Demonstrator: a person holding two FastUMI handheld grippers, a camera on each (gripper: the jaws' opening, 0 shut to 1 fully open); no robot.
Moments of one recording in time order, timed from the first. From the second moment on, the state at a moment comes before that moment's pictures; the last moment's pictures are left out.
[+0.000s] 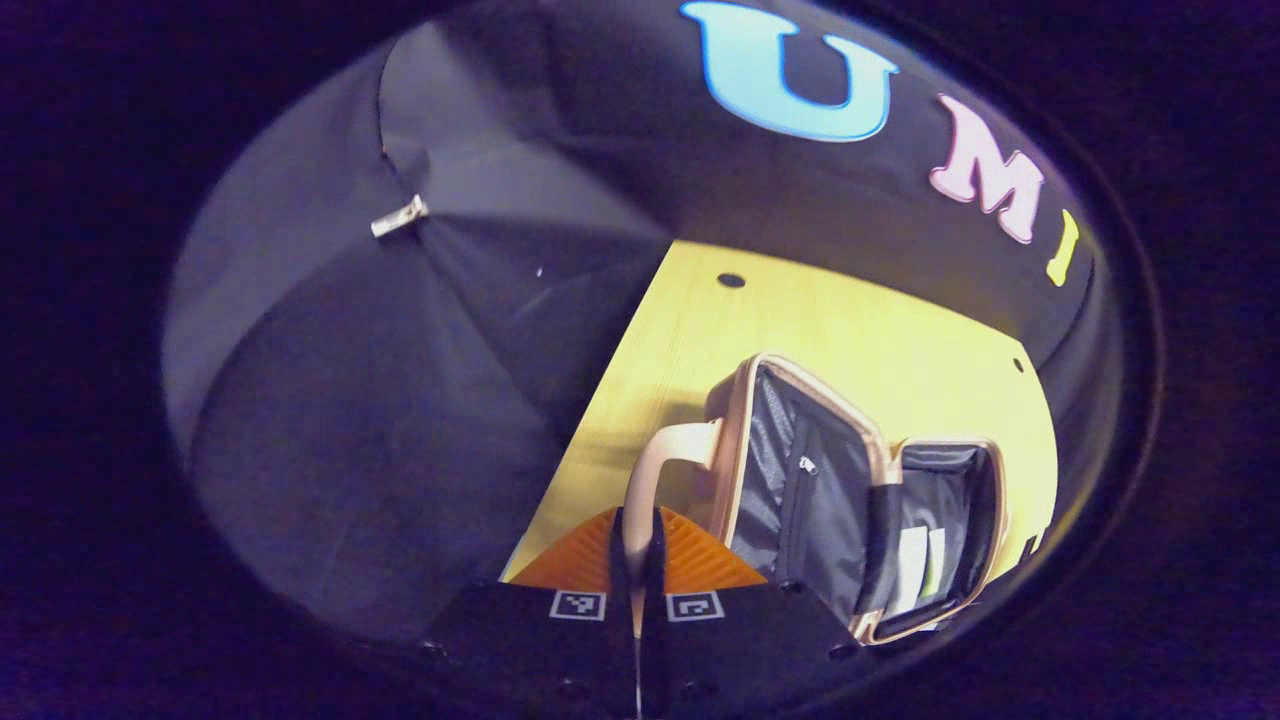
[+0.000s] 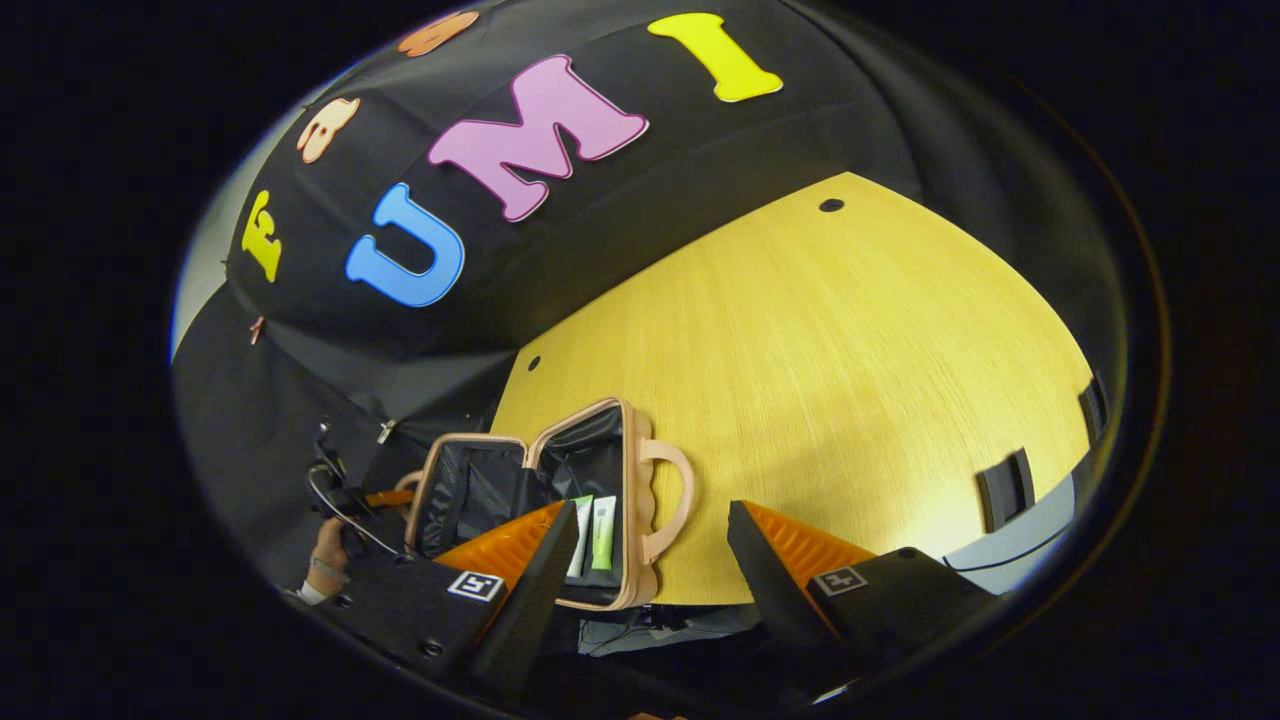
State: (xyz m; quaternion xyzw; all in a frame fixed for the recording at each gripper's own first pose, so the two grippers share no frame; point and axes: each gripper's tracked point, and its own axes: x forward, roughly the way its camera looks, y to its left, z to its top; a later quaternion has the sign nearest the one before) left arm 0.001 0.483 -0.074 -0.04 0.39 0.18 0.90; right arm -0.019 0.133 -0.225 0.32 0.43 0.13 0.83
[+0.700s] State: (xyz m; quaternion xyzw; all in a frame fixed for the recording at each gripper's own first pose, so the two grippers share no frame) left arm 0.092 0.113 -0.080 -0.03 0.37 -0.13 0.92; right arm -0.014 0.032 -0.200 0.33 0.39 0.17 0.84
